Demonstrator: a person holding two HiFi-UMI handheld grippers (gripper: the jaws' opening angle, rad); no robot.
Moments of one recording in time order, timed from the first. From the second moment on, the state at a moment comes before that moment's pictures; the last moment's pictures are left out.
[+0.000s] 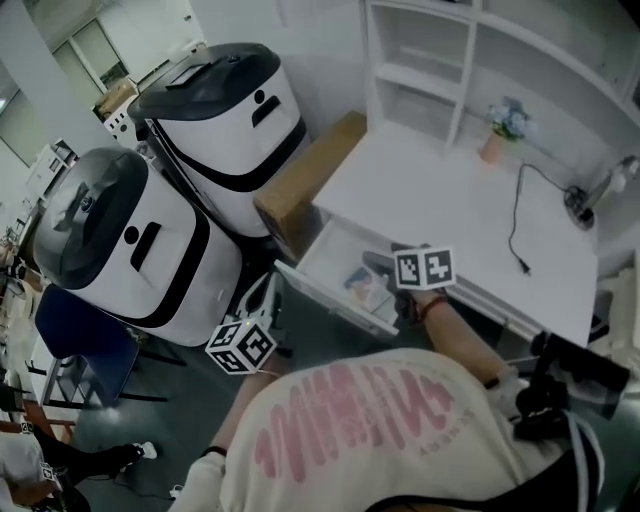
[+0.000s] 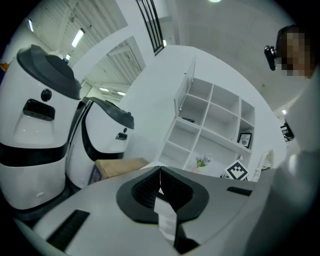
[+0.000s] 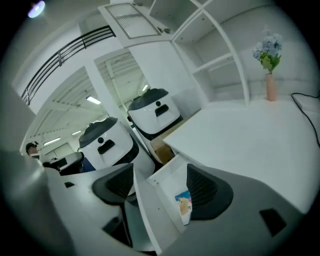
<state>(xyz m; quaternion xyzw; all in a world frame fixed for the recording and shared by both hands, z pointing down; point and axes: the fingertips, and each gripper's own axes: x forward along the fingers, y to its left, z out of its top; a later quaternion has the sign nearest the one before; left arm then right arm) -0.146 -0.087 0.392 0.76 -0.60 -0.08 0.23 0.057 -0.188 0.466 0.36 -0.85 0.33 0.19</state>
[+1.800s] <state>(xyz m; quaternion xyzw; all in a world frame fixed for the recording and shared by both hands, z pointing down) -0.152 0.136 0.360 0.81 -0.54 -0.10 0.21 0.085 0.066 0.372 0.46 -0.86 0.22 0.07</state>
